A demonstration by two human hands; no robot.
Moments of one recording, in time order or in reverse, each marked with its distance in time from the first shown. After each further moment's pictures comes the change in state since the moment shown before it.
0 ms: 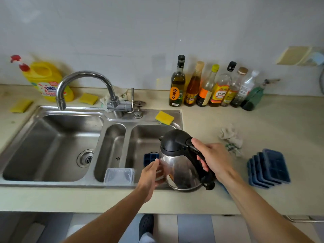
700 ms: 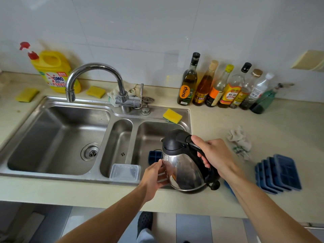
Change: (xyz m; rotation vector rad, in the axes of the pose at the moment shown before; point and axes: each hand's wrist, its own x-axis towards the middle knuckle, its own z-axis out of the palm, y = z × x) left_hand 0.003 0.004 -0.020 -0.133 0.000 -0.135; right_hand 0.015 -0.016 0.029 -0.092 -0.072 0.016
